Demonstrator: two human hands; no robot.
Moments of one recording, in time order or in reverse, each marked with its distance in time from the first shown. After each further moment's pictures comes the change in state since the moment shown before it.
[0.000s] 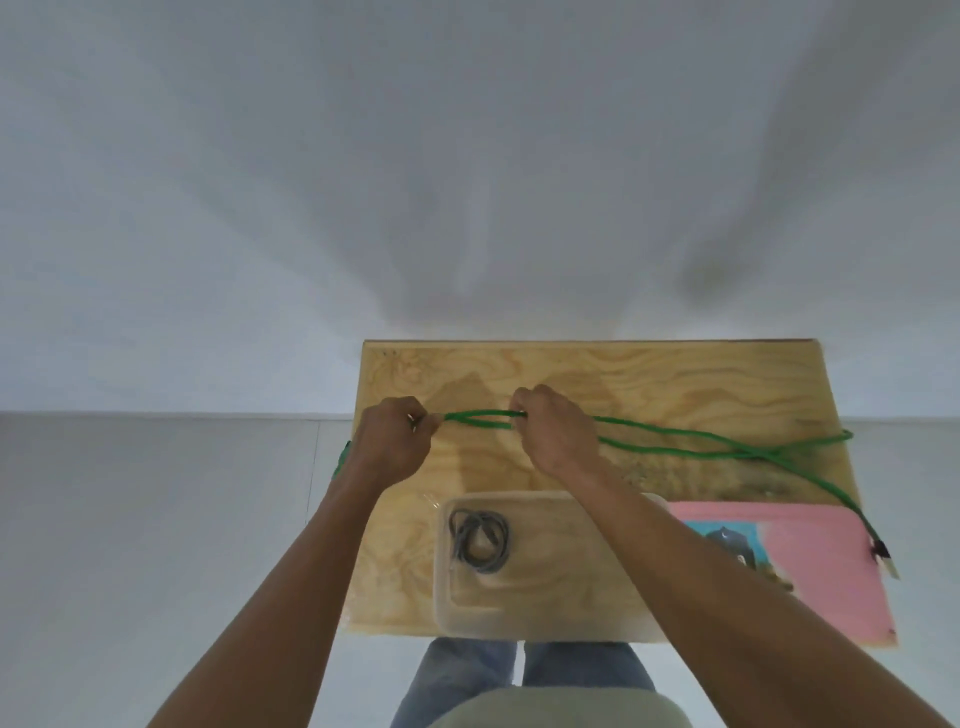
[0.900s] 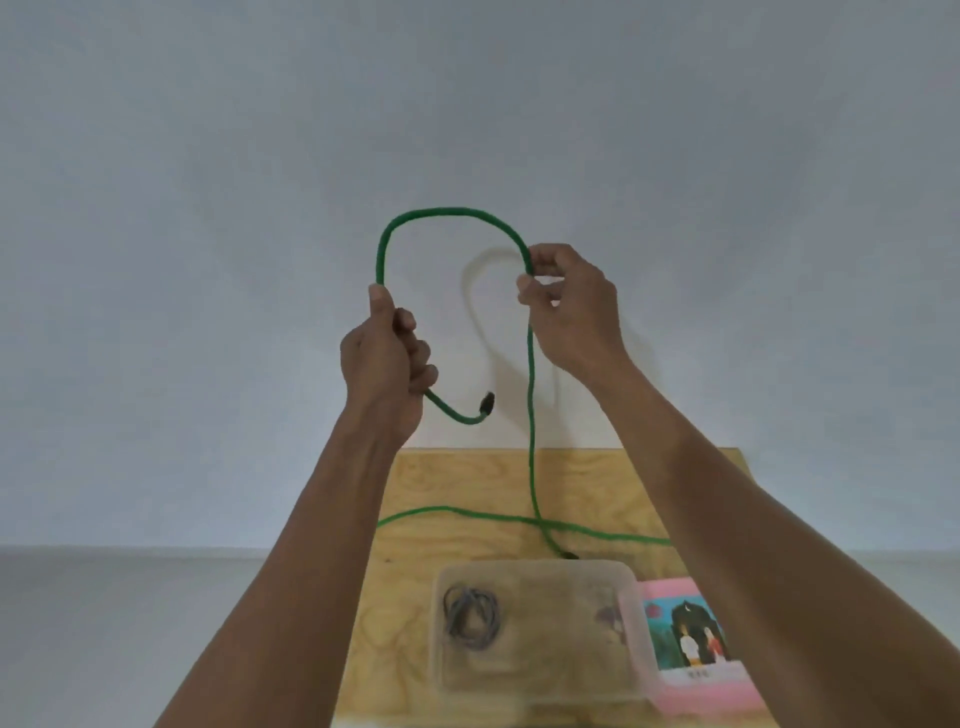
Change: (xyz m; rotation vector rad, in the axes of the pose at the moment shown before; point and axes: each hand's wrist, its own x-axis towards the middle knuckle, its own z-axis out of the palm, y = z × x) left_hand -0.116 0.154 -0.145 -1.477 0.223 0.235; right_hand -0.069 -0.103 -0.243 0.626 0.681 -0.291
